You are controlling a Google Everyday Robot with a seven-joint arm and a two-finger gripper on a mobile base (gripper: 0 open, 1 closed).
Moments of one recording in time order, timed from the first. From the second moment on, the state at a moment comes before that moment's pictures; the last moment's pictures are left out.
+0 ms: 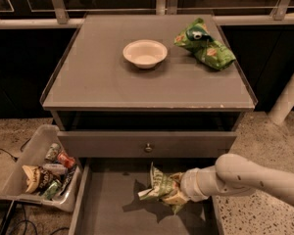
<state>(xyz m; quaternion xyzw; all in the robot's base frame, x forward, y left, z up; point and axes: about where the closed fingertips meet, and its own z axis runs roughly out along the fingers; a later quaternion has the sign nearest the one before) 0.451 -0.092 0.494 -0.56 0.74 0.24 0.29</state>
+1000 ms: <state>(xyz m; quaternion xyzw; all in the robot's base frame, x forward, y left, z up) 0.473 -0.109 0.672 -0.60 0.72 0.15 0.31</state>
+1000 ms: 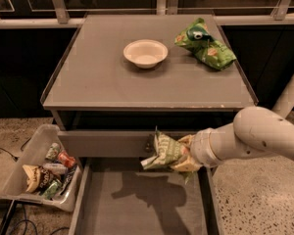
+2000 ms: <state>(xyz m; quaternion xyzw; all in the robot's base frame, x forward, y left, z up) 0.497 -0.094 0.816 -0.61 0.71 0.06 0.34</state>
